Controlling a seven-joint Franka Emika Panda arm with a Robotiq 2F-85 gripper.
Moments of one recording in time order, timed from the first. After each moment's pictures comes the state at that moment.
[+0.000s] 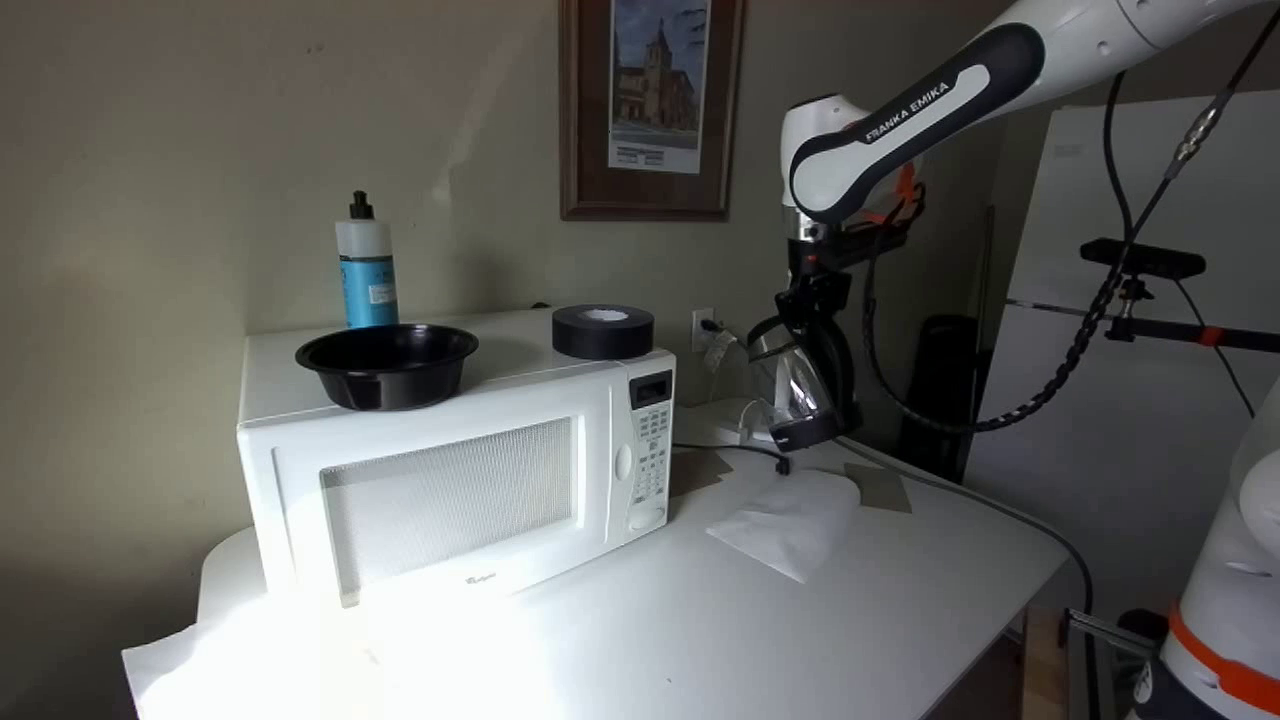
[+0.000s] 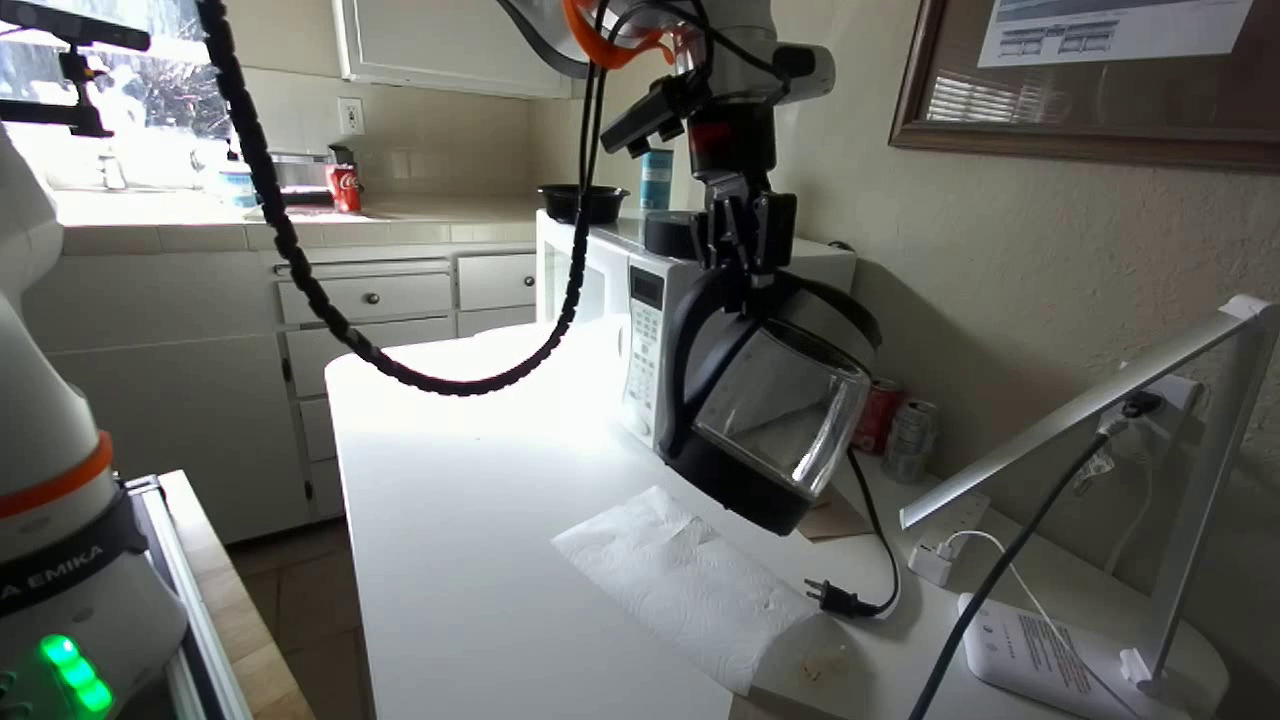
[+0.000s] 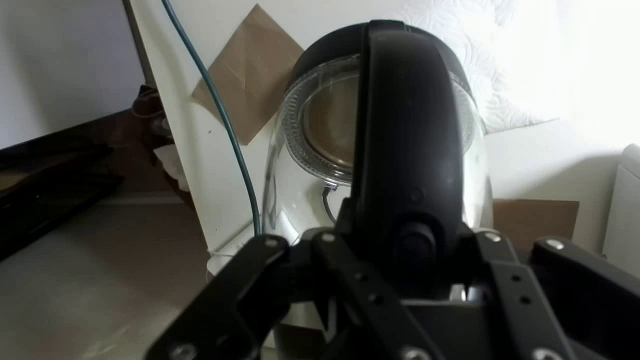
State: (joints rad) arm -0.26 -0.10 -0.15 -2.14 -0.36 2.13 0.18
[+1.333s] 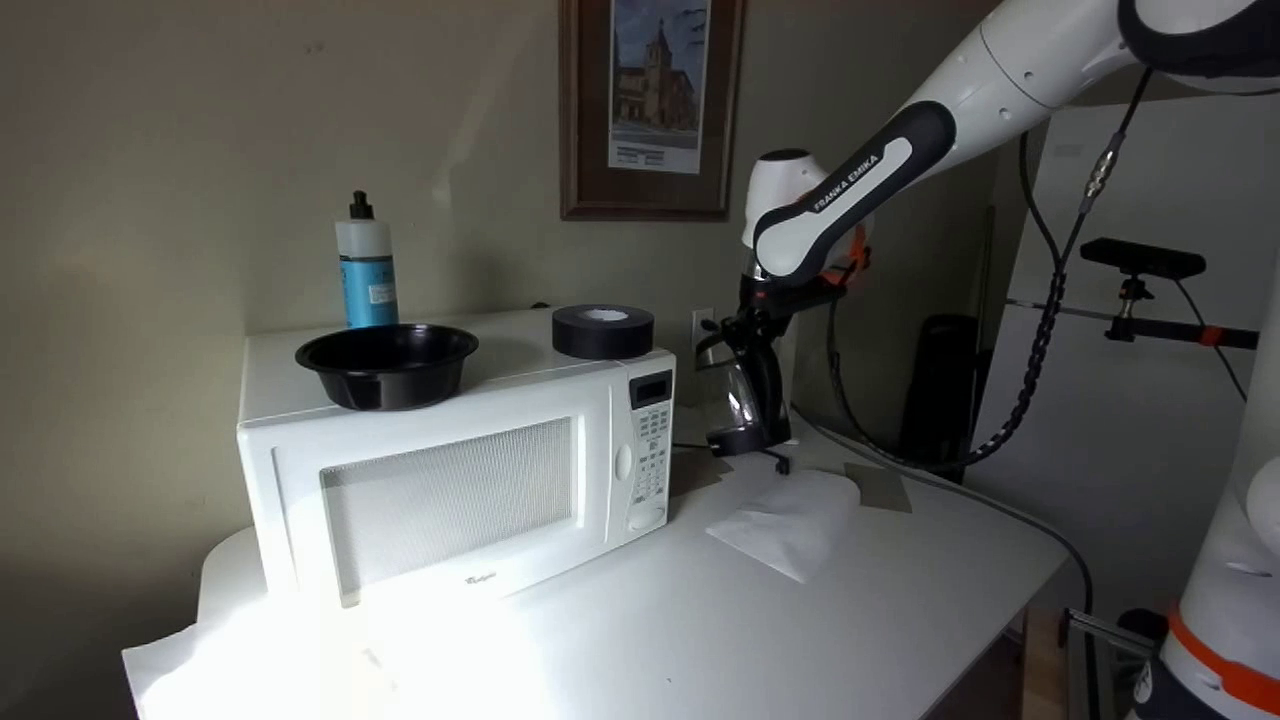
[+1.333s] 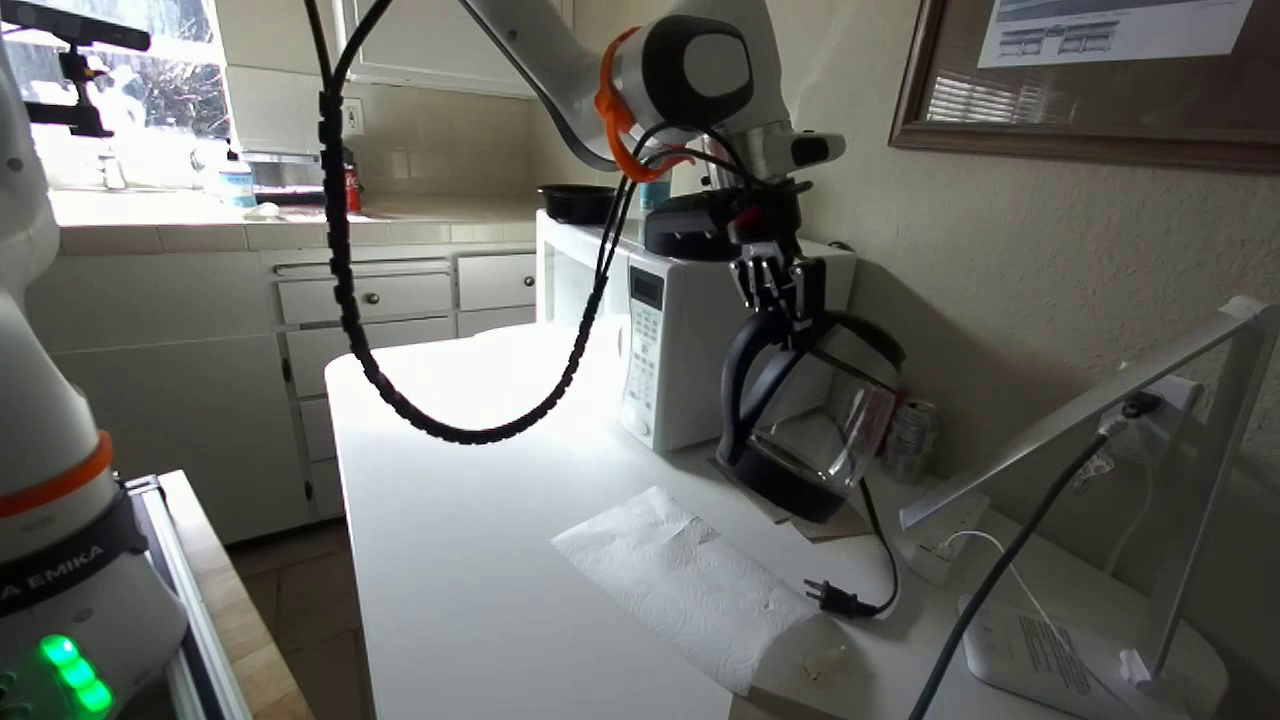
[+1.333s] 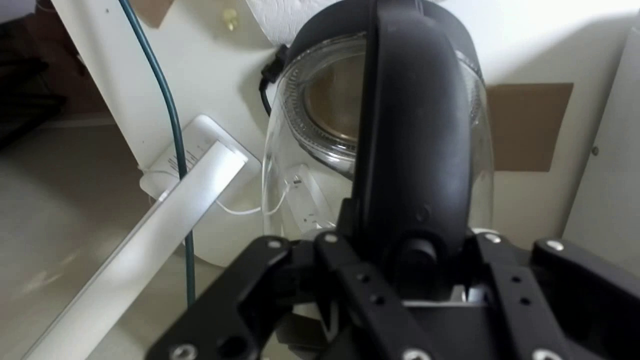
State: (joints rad) arm -0.23 0.12 -0.16 -2.10 -0.35 2.51 0.26
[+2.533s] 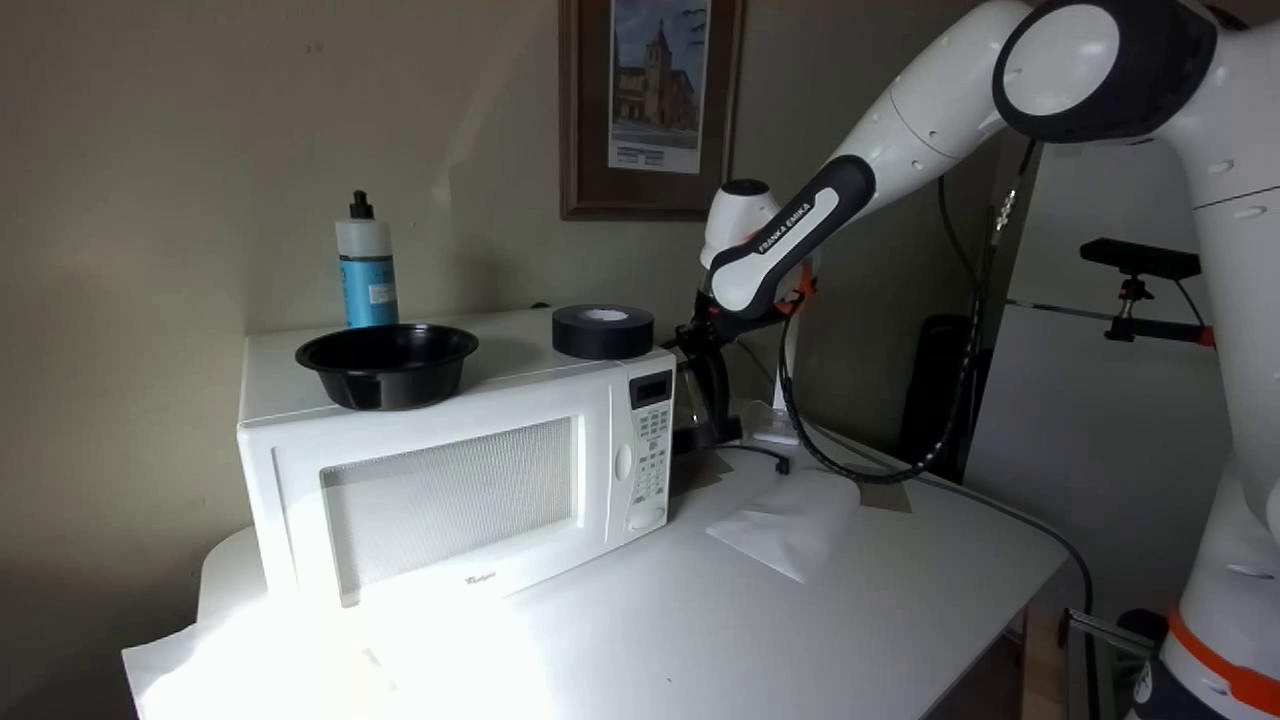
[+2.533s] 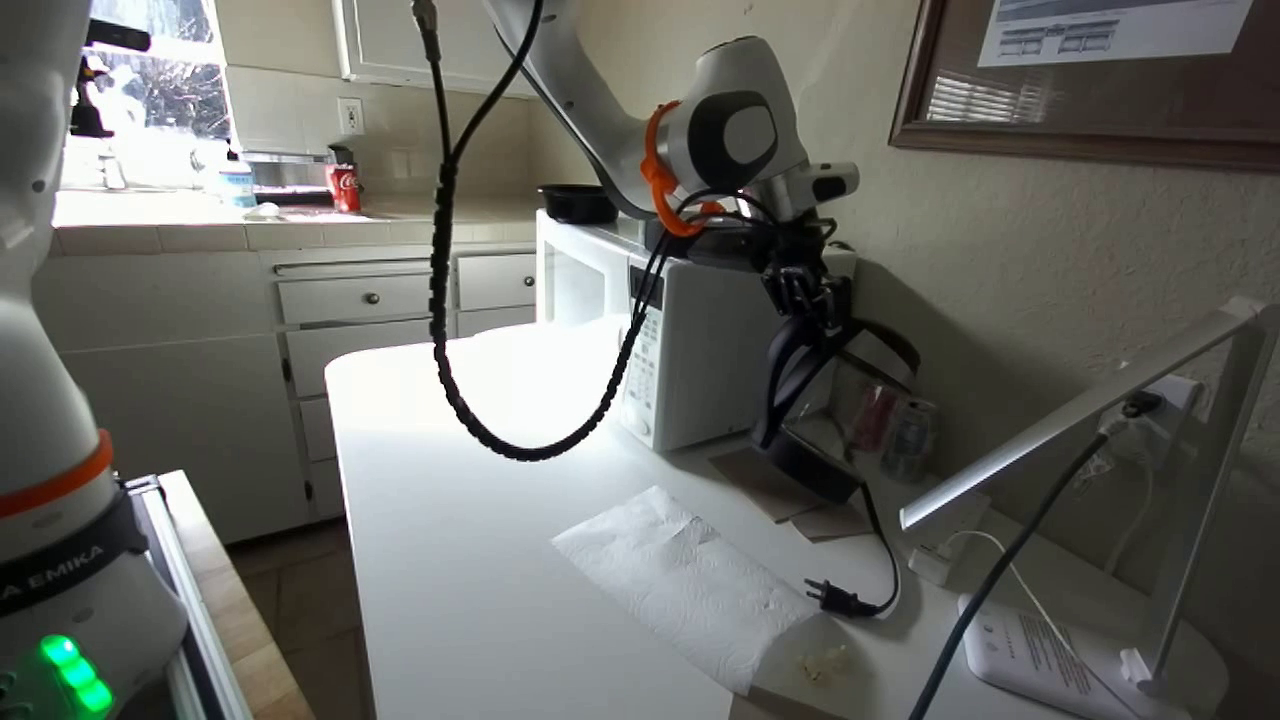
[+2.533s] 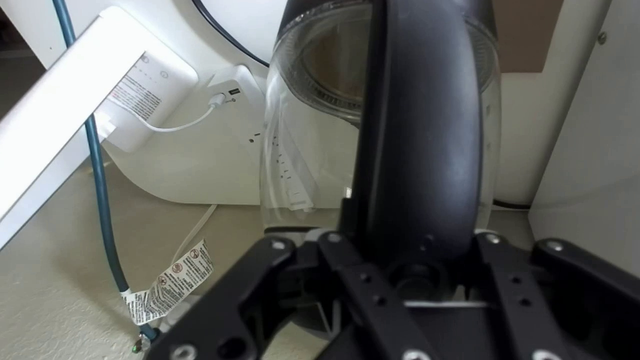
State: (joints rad) arm -0.15 0.36 -0.22 -1.91 -0.32 2.70 0.31
